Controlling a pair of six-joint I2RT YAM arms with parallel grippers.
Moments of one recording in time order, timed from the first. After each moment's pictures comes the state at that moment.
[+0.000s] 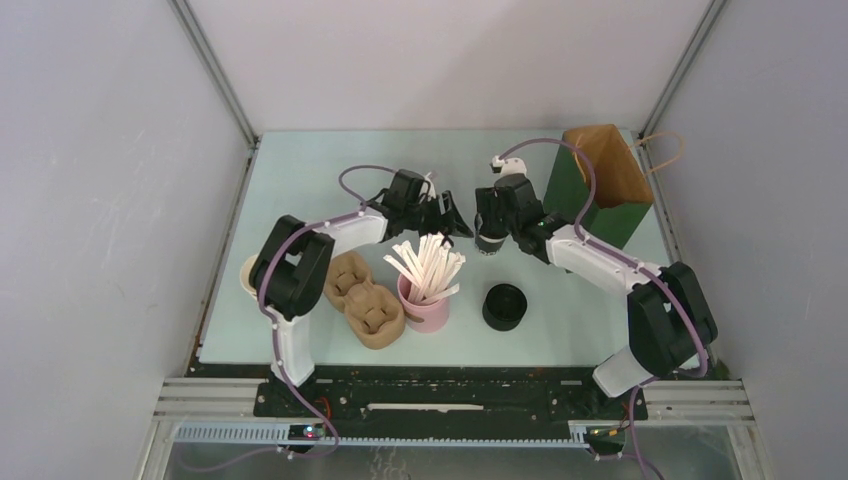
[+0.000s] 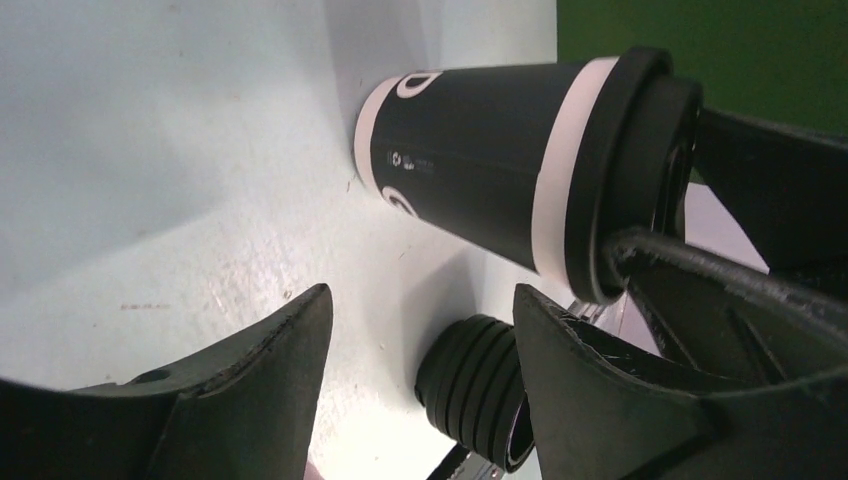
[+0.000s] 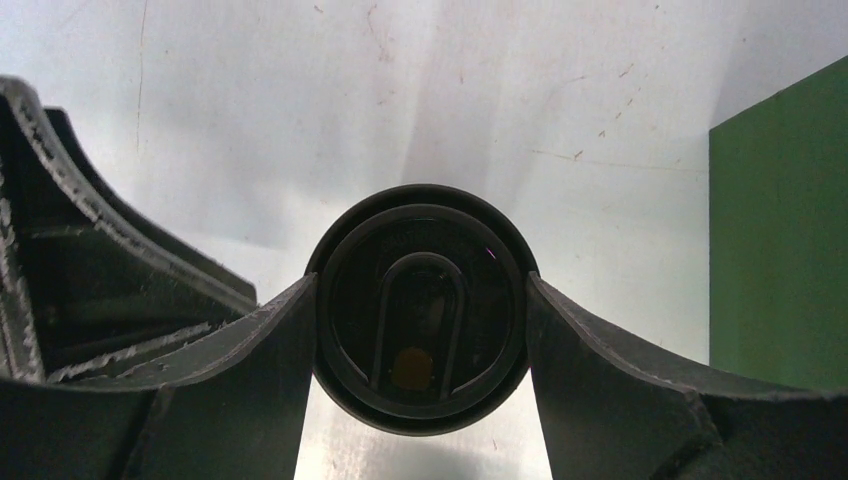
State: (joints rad) left arm -0.54 1.95 1.27 -0.06 0.51 -0.81; right arm 0.54 1.55 1.06 -0.17 0.24 0.25
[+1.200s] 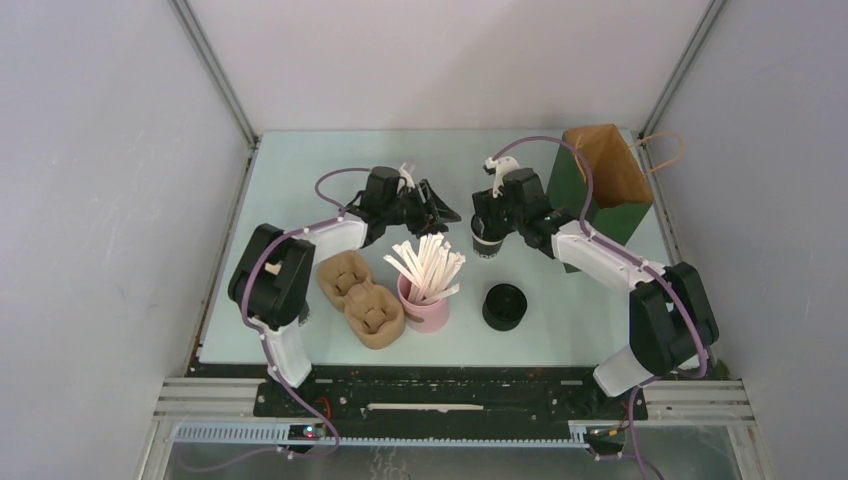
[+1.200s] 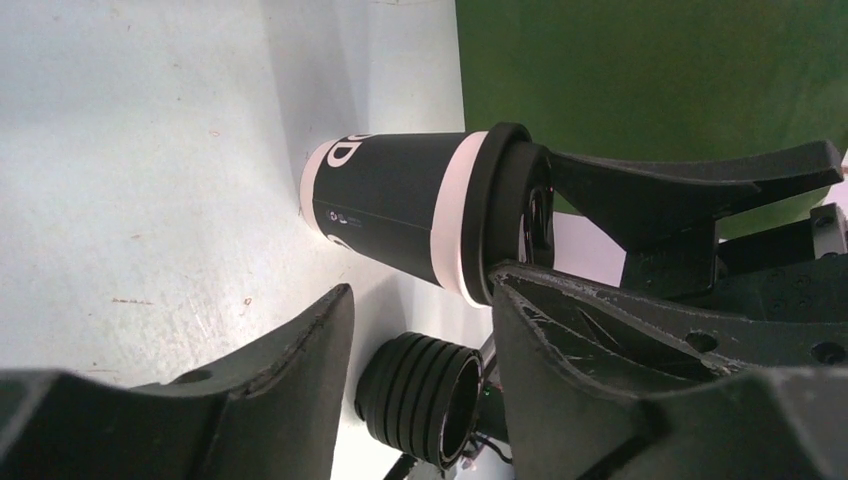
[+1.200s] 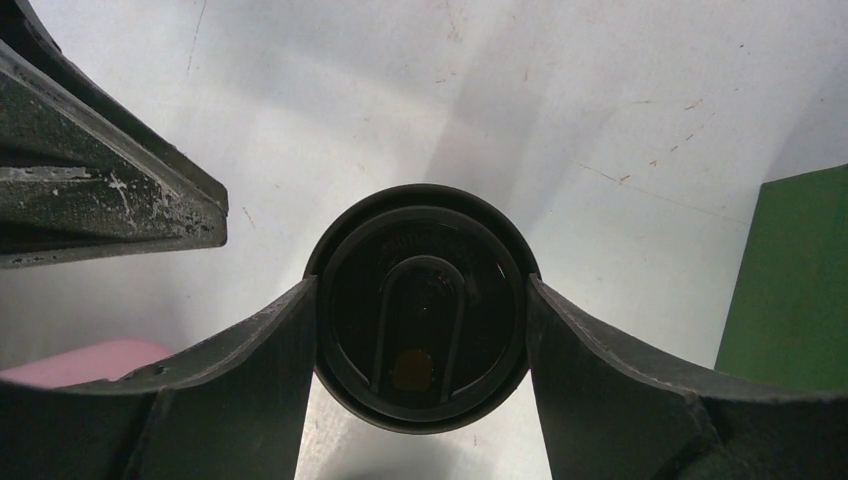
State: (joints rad) left arm -0.46 1.82 1.11 0.16 0.55 -0.98; right arm 0.50 1.54 1.07 -0.18 0.02 0.09
